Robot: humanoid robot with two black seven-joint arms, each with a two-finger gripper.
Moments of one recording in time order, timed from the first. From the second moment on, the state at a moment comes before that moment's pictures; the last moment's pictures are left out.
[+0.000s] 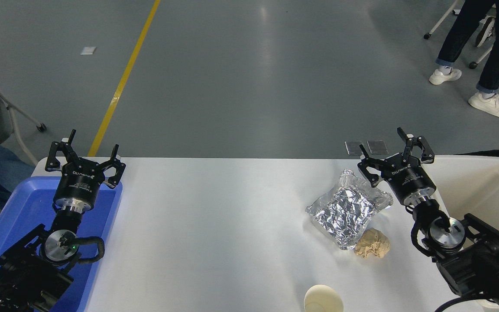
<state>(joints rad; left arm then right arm) -0.53 0.24 -1.00 -0.46 -0.11 -0.69 -0.39 0.57 -0.26 0.73 0.52 0.51 0.63 0.09</state>
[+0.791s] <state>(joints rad) -0.53 0.24 -1.00 -0.46 -0.11 -0.69 -0.39 0.95 -0.39 0.34 0.72 0.10 0.63 0.01</state>
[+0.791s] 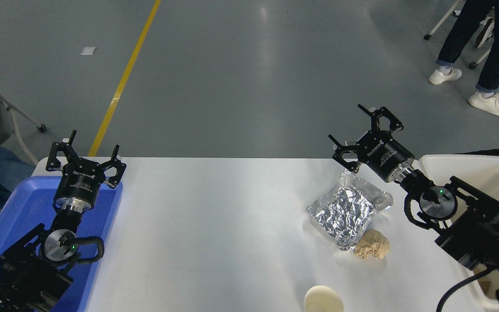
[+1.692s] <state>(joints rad) -0.52 0.24 -1.00 -0.46 -0.12 -0.69 -0.39 2.27 -0.30 -1.20 1.54 -0.09 0.64 -0.03</state>
